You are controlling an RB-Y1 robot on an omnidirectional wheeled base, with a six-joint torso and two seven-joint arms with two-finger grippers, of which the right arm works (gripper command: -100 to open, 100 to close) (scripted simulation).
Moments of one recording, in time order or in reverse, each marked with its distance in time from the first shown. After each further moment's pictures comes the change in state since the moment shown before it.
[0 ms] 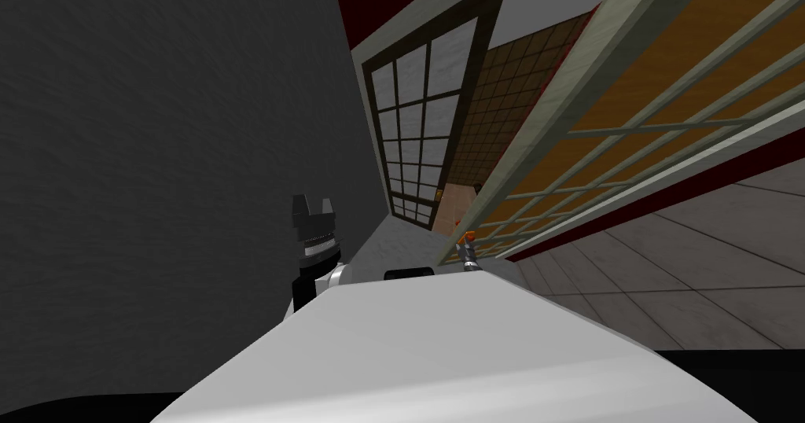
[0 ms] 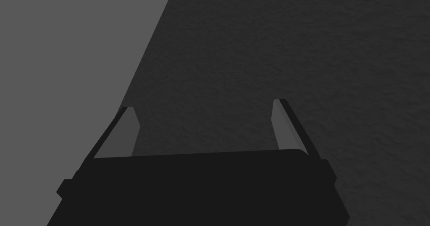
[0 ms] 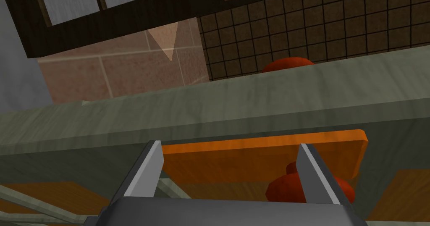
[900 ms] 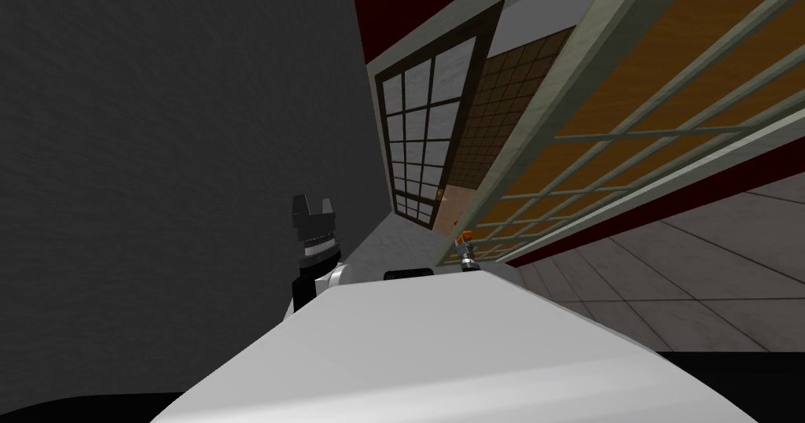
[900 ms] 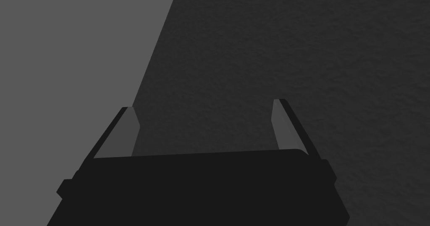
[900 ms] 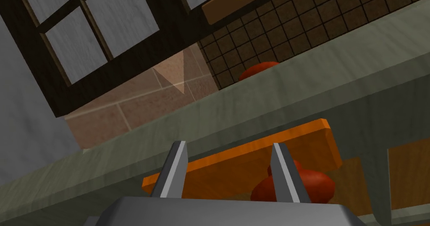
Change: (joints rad) arm -0.017 -0.011 0.063 -0.021 -0.084 -0.019 -0.209
